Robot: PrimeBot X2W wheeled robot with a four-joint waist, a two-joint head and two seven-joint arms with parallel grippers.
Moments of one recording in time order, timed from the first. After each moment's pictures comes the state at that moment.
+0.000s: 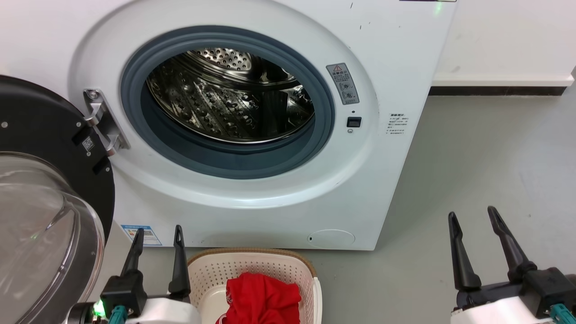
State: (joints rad) left arm 0.04 0.08 -0.03 0.09 -0.12 0.06 -0.26; right arm 0.09 -0.05 -0.01 -0.06 0.02 0.13 -0.26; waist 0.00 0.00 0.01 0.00
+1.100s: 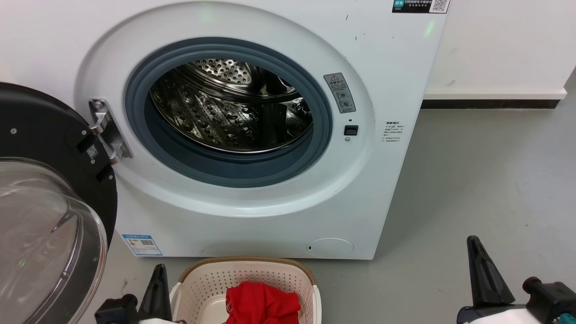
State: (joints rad) left arm 0.11 0.05 0.01 0.19 -0.21 0.01 -0.21; right arm 0.13 -0.05 -0.01 0.04 0.20 0.13 -0.24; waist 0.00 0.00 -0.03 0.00
